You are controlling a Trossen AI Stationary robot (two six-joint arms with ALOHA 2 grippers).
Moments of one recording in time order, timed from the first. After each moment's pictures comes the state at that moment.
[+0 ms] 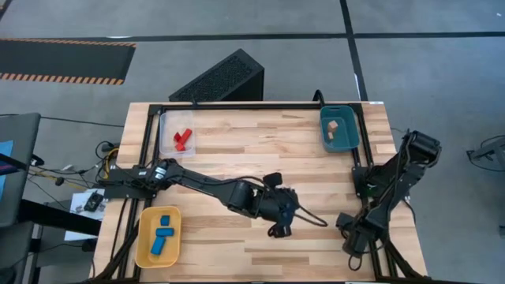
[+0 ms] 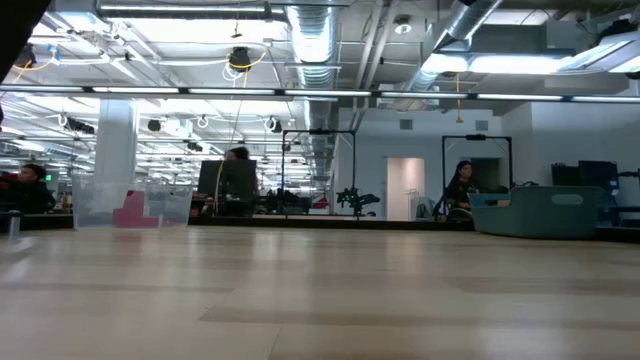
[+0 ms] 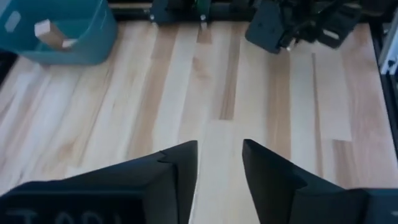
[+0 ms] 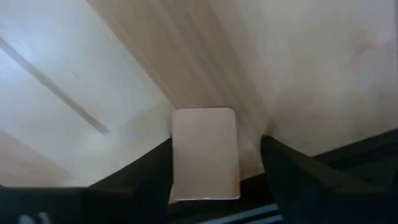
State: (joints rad) left arm -0.34 2.26 2.35 -0.96 -0.41 -0.30; right arm 1.05 1.51 0.66 -0.65 -0.33 1.61
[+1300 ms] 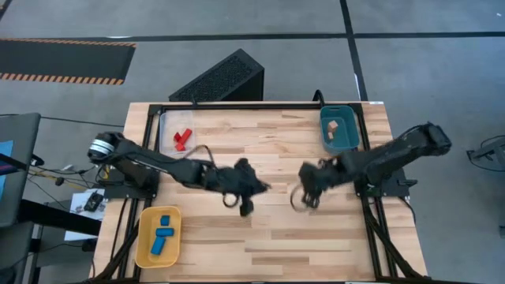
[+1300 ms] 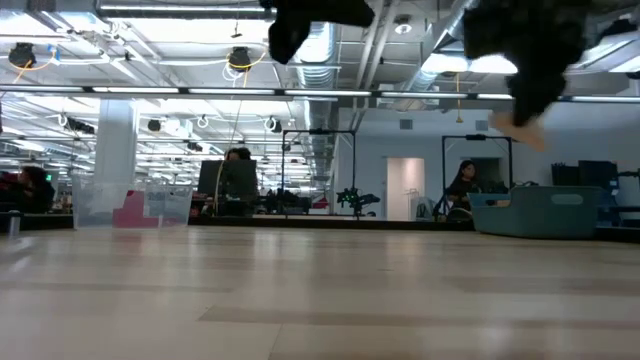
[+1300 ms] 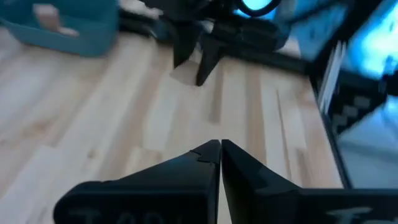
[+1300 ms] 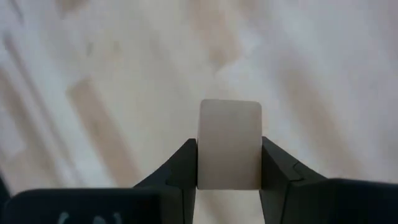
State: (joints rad) left arm -0.24 1.63 1.22 -0.11 -0.20 -0.36; right arm 0.30 1.32 0.98 -0.88 0.08 0.80
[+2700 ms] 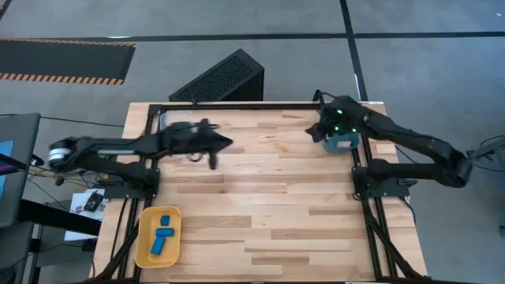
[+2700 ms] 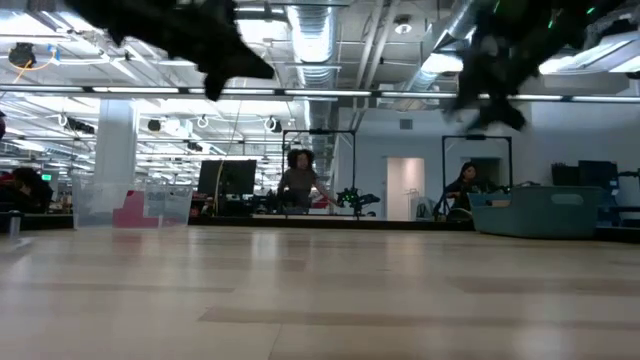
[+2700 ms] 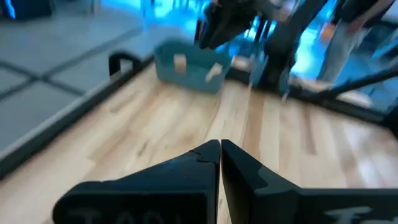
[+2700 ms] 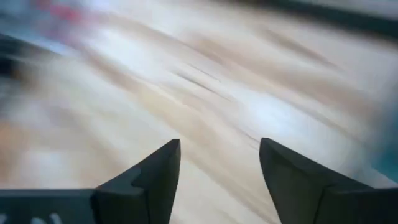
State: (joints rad) left arm 0.22 1.13 0.68 0.14 -0.02 -0.20; right arm -0.68 1.00 0.75 -0.55 -0.14 0.47
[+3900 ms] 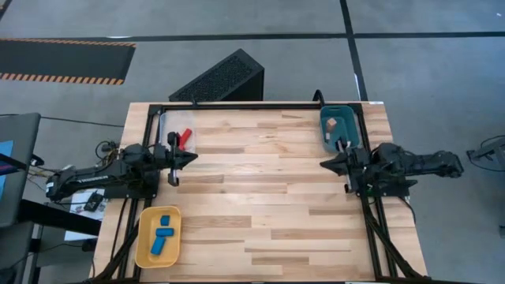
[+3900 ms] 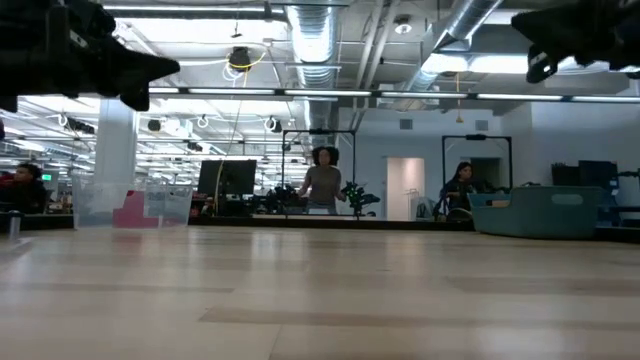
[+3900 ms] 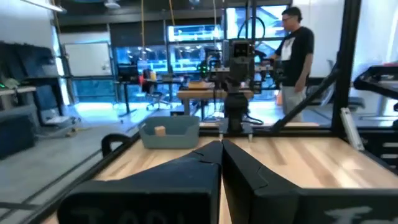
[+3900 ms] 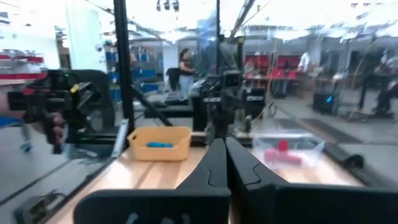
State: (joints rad) left arm 0.25 0.16 0.01 0.29 0.15 0.01; right arm 0.06 0.15 0.17 0.16 -0.03 0.01
